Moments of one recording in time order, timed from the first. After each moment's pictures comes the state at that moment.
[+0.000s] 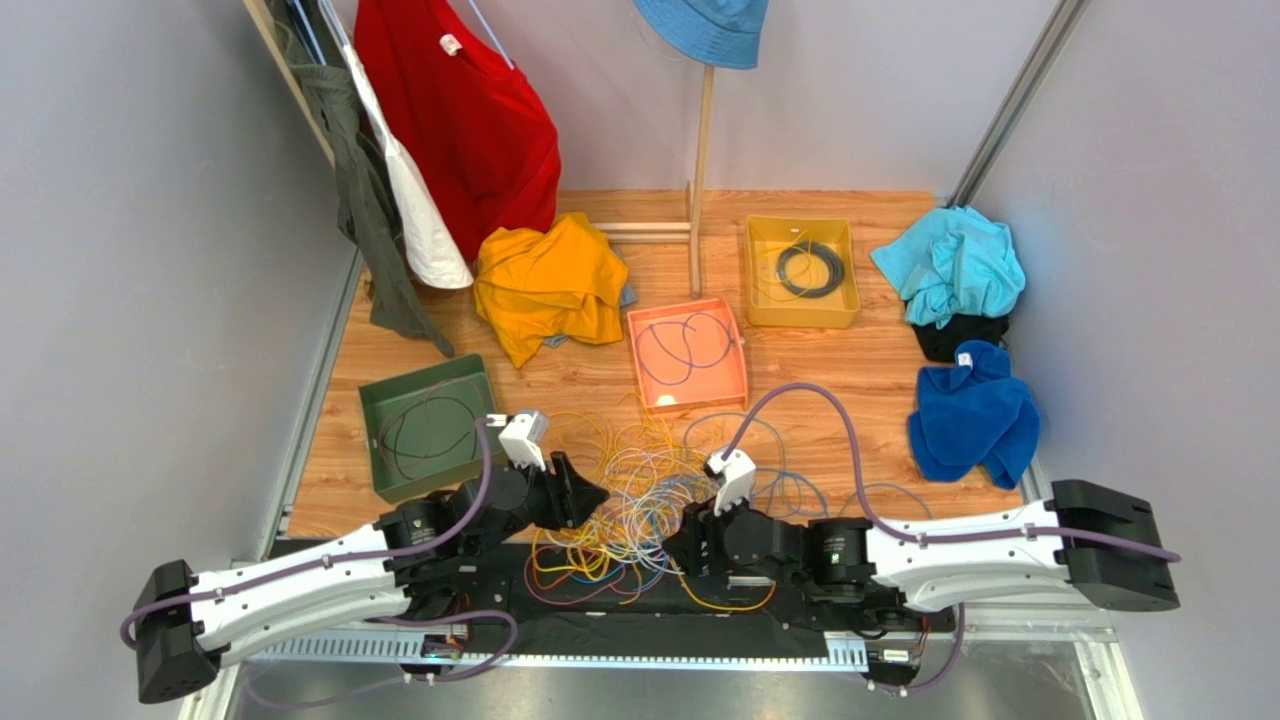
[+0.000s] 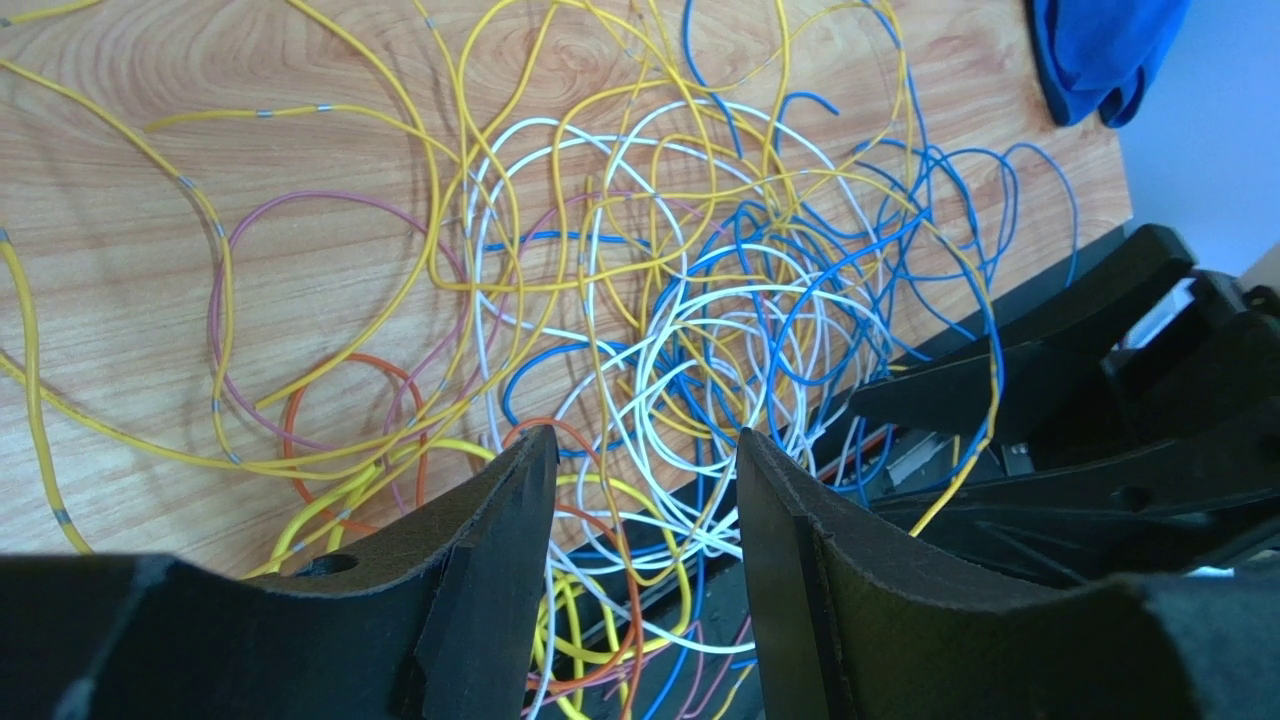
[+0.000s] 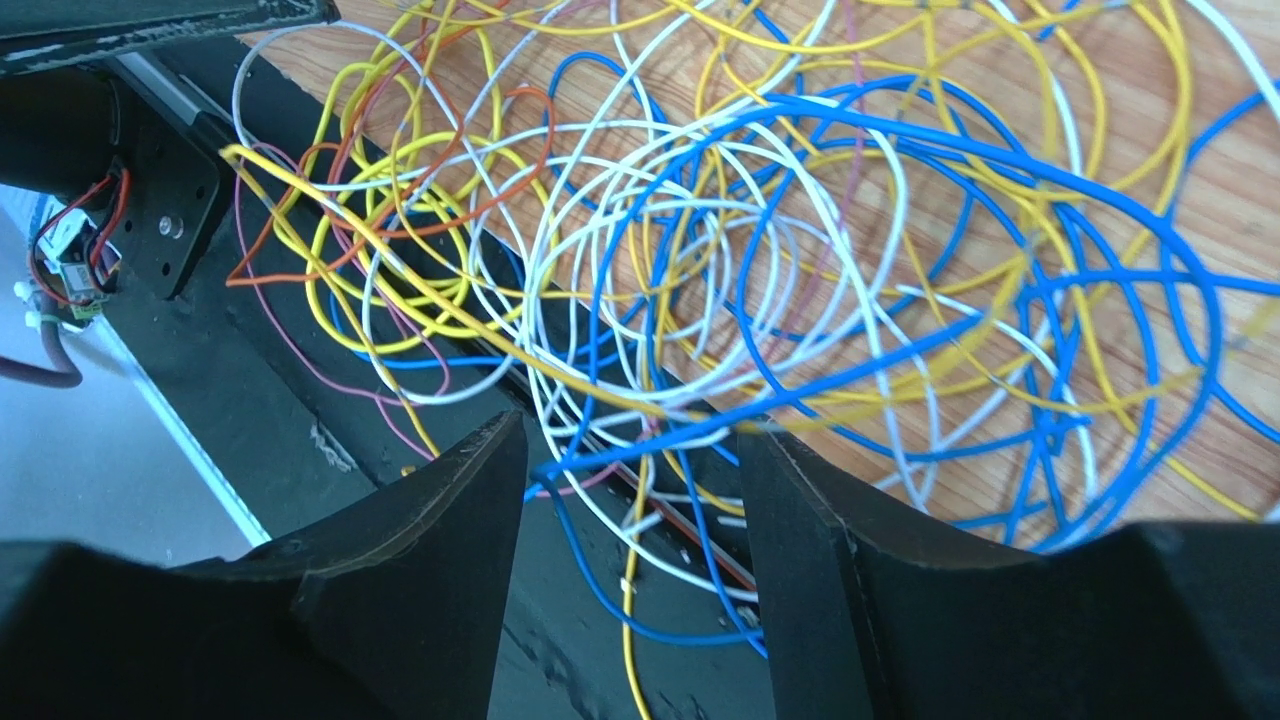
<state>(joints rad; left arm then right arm) -1.12 0.53 0.22 -0.16 -0.30 -0.89 1.47 0.95 0.28 0.06 0.44 0.85</state>
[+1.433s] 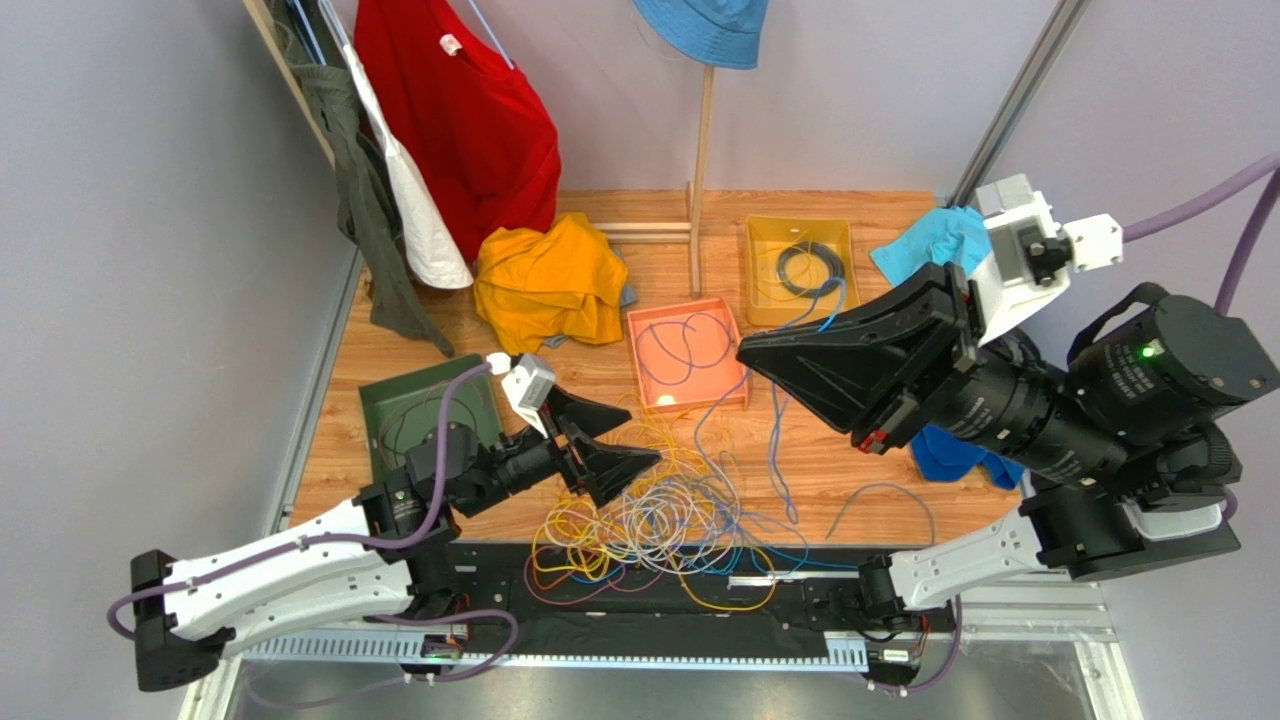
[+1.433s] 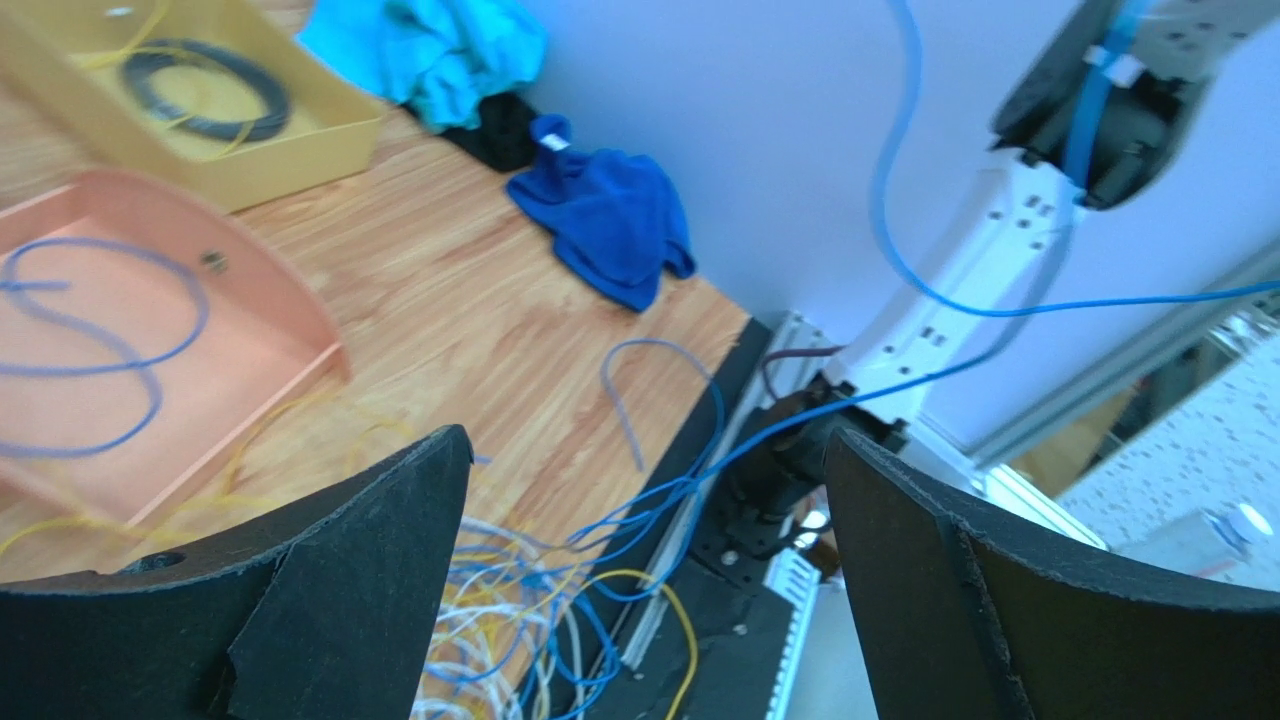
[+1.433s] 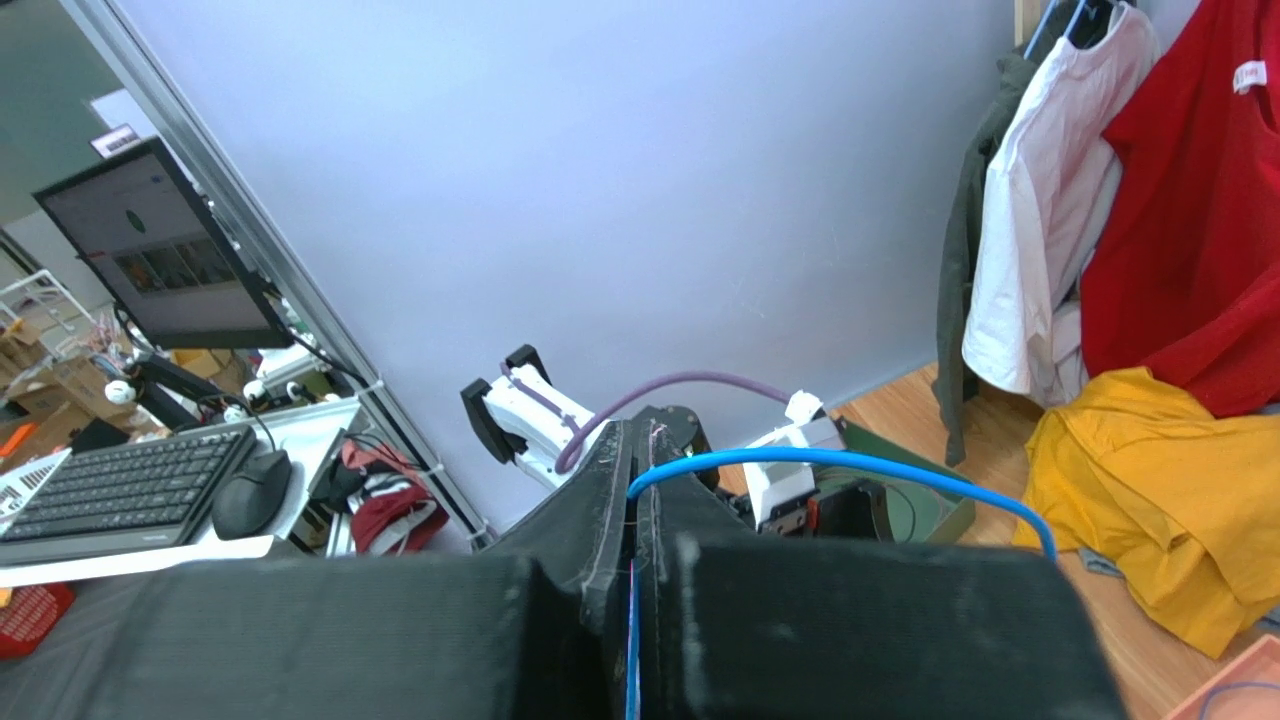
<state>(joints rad) -1.13 0.63 0.55 0.15 -0.06 -0.49 1.68 1.14 2.07 -0.66 0.46 0.22</state>
